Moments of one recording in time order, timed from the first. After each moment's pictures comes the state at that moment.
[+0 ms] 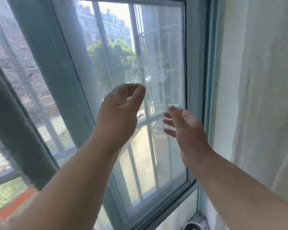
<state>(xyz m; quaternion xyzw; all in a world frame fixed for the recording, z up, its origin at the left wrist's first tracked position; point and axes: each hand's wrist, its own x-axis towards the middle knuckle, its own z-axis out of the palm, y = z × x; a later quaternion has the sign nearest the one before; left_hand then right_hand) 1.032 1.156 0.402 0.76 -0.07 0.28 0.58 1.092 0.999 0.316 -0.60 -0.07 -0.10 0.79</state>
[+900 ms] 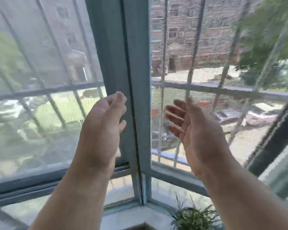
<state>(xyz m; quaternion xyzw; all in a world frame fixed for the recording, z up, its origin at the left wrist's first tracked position) 0.503 1.443 0.303 0.54 0.33 0.54 0.56 0.695 1.369 0.277 -0.48 -0.33 0.35 0.73</state>
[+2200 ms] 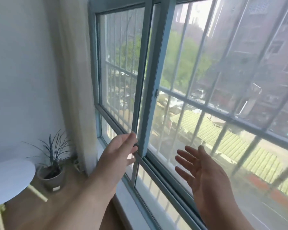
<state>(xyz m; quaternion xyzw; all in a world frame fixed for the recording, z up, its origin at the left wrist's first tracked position) 0.100 1.447 0.230 0.26 0.58 0.72 0.29 0.296 1.592 0.226 -0.36 -0.50 0.67 0.40</state>
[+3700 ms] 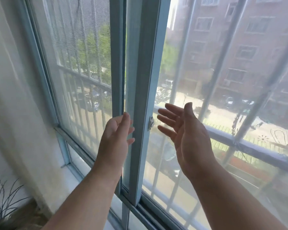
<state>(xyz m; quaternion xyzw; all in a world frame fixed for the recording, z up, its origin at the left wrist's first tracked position) -0.141 1.750 0.261 0.29 0.55 0.74 0.27 0.021 1.830 0.297 -0.25 -0.60 0.57 0.50</state>
